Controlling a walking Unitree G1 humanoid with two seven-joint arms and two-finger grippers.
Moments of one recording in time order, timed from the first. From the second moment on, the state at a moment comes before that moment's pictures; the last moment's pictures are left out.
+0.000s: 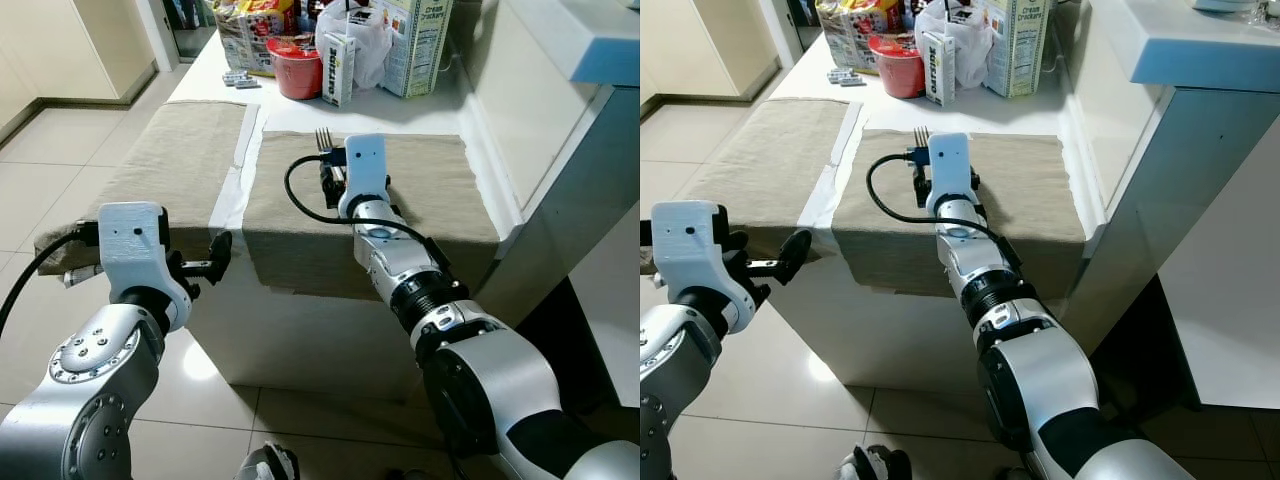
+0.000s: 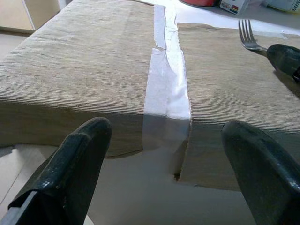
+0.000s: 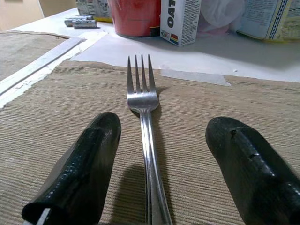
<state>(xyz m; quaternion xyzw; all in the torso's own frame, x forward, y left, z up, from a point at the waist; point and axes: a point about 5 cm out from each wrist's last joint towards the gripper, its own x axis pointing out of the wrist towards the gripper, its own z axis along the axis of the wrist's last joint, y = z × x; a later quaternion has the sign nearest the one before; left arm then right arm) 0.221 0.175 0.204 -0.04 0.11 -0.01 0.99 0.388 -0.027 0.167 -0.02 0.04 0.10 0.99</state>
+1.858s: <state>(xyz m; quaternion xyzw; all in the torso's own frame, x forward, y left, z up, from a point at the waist) 0.221 0.174 0.203 -0.04 0.11 -0.01 0.99 0.386 -0.022 0.157 -0.07 0.07 0.13 0.99</state>
